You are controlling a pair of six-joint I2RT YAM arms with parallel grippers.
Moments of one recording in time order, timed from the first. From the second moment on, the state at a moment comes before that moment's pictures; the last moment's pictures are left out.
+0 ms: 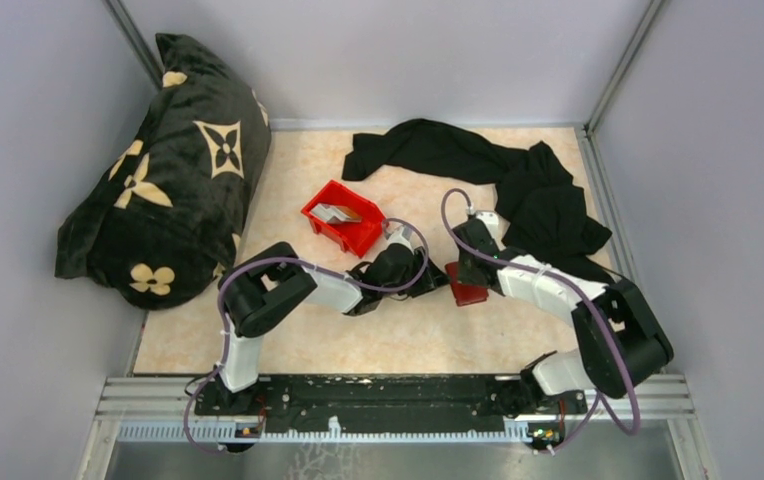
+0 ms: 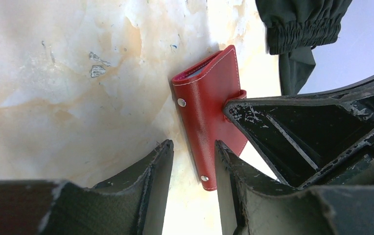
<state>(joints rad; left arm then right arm) -0.99 2.01 0.88 0.60 -0.03 -1.14 0.54 1.39 0.71 -0.33 0.33 0.52</state>
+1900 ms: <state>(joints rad) -1.10 2.03 1.27 0.02 -0.22 -0.81 0.32 1.05 0.30 0.00 0.15 0.98</state>
